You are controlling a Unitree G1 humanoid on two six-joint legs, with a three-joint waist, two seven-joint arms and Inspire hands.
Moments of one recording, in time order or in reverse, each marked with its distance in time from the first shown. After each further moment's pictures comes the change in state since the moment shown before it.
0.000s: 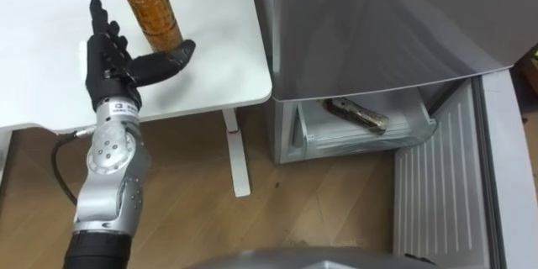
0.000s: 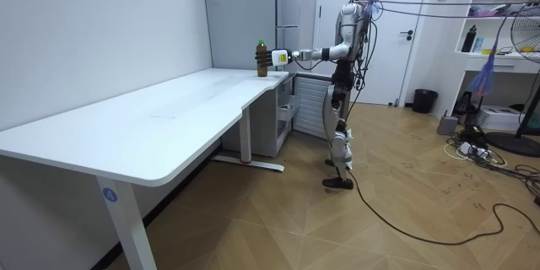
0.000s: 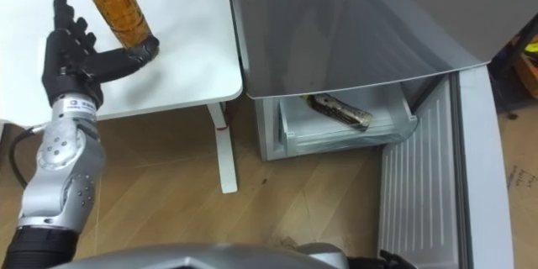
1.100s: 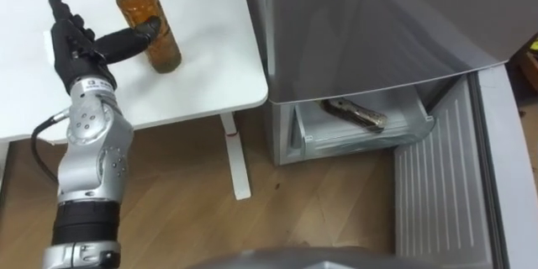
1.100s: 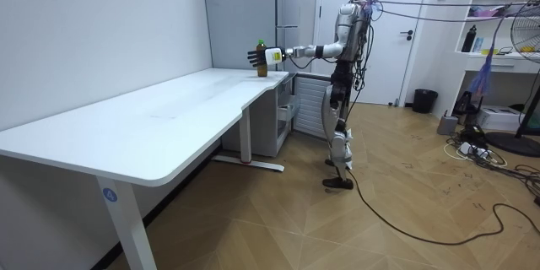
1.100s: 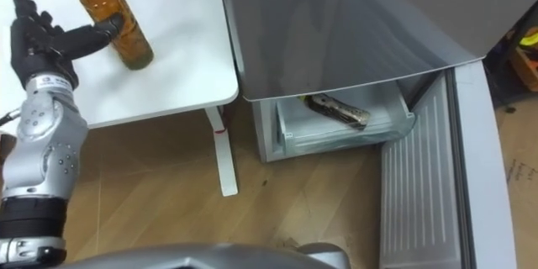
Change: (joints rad) left arm -0.149 0.031 0.104 0.068 -0.027 0.098 0.068; right arm 0.024 -0.006 -0.043 -0.008 -0.213 0.093 -0.008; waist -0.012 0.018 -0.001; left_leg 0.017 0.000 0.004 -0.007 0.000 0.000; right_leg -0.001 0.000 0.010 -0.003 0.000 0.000
